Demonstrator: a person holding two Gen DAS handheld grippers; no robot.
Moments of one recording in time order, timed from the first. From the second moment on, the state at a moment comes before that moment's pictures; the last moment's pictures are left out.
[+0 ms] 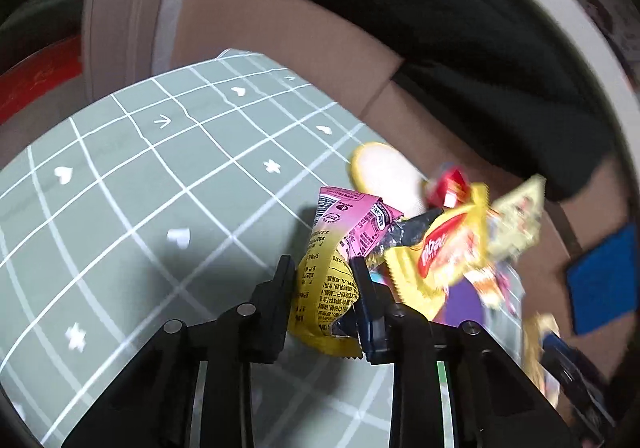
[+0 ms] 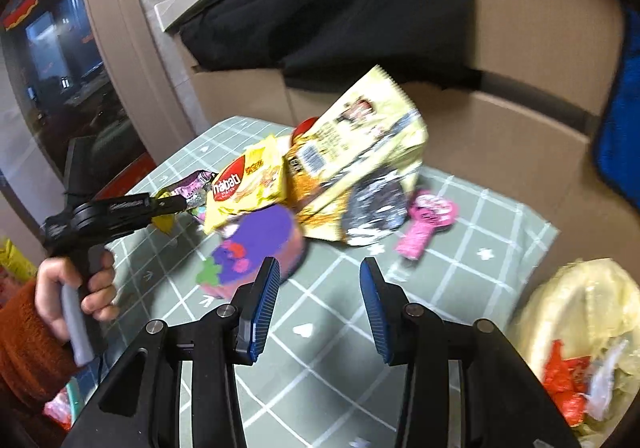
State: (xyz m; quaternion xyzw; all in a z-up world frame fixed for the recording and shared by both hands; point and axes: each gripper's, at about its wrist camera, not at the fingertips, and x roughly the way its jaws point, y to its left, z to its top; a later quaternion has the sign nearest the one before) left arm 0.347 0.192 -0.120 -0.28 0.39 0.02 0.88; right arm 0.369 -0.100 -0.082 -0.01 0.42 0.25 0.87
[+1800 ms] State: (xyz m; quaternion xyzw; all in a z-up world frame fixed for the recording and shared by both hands) left arm 0.263 0.177 -0.060 -0.23 0.32 -0.03 0.92; right arm 0.360 -0.049 -0.055 -0.08 0.36 0.25 0.90
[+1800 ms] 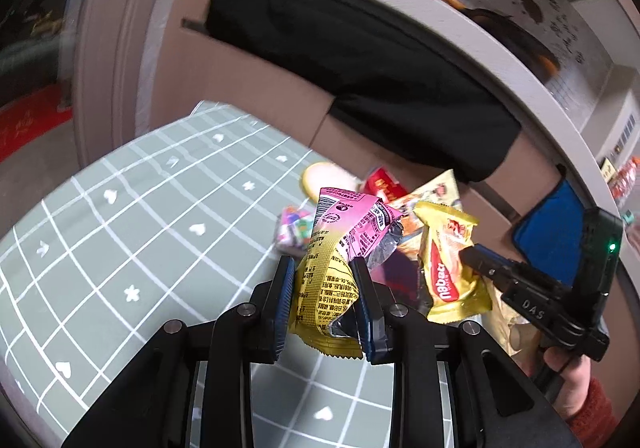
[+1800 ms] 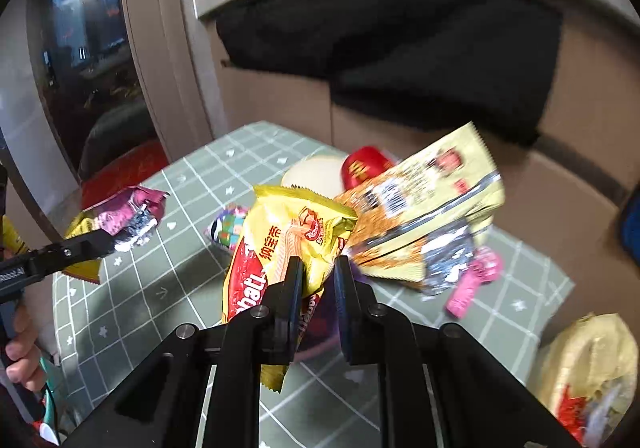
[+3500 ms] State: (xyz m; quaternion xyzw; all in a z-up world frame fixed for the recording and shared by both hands) left arm 0.322 -0.212 0.007 -0.05 0.31 -0.28 0.91; right arm 0.254 -0.391 0.037 0.01 0.21 0.01 0.98
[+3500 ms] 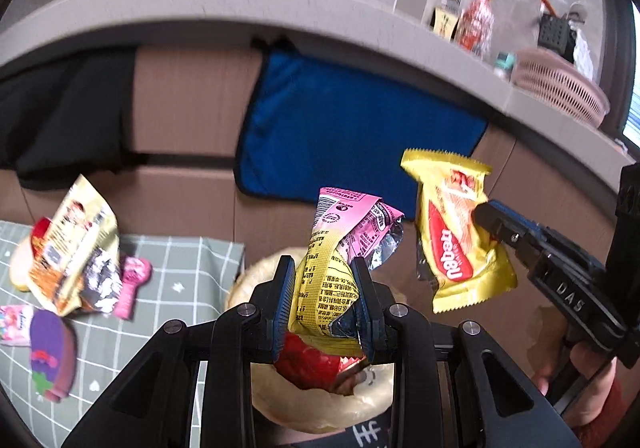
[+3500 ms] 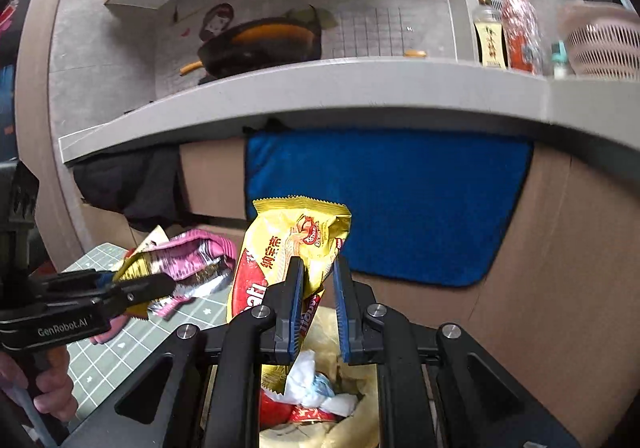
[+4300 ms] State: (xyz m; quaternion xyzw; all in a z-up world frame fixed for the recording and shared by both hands) left arm 0.393 -0.272 -0.114 0.00 0.48 -0.32 0.81; right arm 0.309 -0.433 -0.041 0.07 0.30 -0.01 0.95
